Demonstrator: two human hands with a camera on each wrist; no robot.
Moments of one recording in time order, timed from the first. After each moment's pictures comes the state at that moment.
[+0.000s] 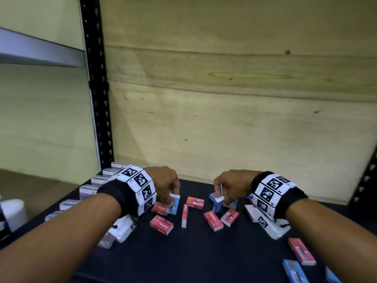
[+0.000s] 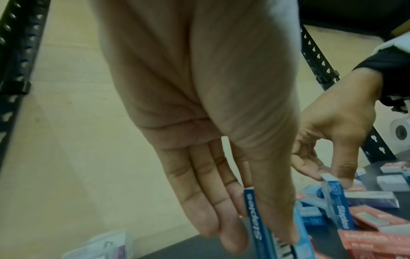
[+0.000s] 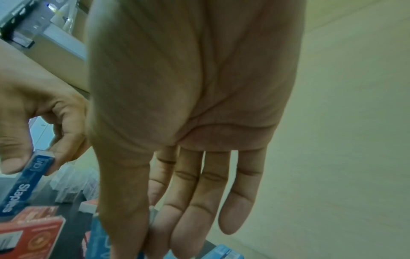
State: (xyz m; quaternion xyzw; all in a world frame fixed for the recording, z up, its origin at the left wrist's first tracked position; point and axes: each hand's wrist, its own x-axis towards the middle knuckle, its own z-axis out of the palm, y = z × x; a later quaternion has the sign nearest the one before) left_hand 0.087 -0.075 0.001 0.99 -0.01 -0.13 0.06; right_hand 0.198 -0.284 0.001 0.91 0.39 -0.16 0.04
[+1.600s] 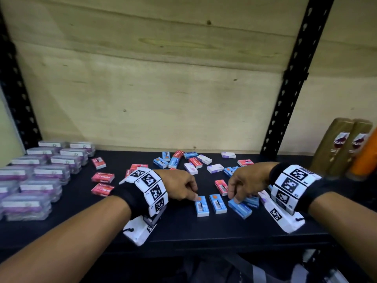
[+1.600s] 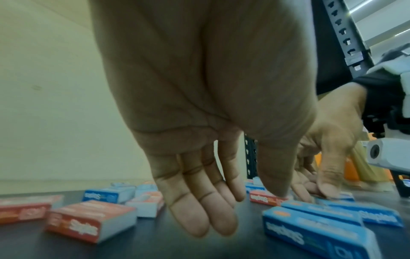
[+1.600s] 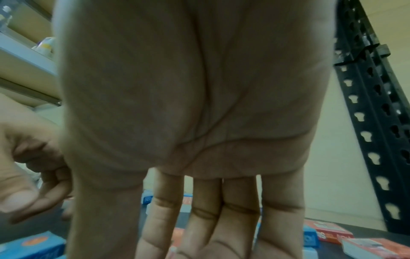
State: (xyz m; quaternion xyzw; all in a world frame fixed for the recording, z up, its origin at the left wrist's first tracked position) left_hand 0.082 -0.257 -0.046 0.95 -0.15 -0.21 0.17; right_hand 0.136 -0.486 -0.022 0.92 0.23 -0.30 0.01
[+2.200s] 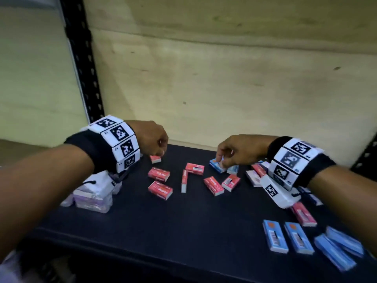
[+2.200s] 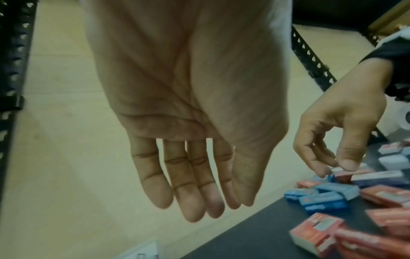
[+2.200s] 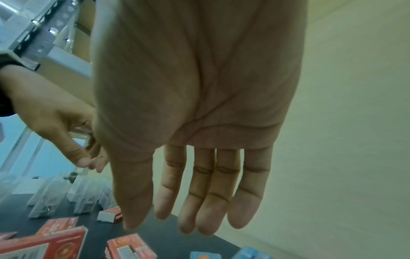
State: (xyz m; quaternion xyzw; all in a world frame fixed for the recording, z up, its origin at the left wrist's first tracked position) left_hand 0.084 -0.061 0.016 0.99 0.05 -0.10 -0.02; right_hand 0.200 -0.295 -0.002 0.90 0.41 -0.15 0.00
